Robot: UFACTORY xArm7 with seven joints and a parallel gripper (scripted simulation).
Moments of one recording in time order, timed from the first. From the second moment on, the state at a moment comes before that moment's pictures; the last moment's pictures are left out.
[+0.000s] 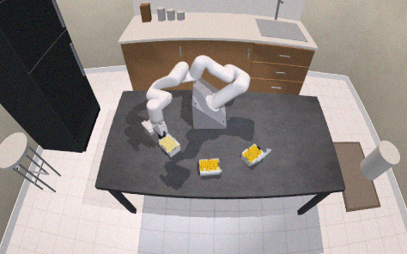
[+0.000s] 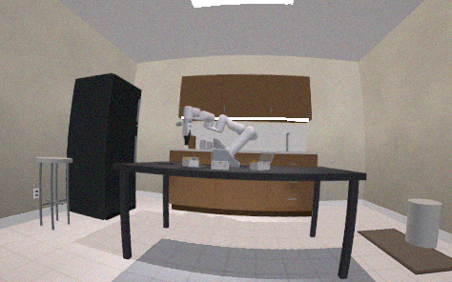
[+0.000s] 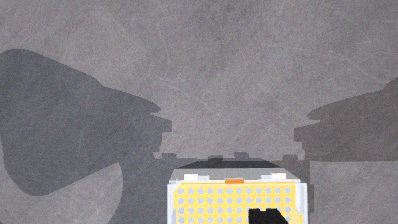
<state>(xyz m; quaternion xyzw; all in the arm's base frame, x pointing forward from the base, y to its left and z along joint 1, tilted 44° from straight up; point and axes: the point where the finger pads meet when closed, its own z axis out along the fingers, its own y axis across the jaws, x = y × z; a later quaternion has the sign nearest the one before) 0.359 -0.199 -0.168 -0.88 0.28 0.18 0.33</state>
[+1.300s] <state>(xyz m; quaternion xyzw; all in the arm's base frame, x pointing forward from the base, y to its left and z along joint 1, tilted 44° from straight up) 0.361 -0.212 -0.155 -0.88 0.28 0.18 0.33</state>
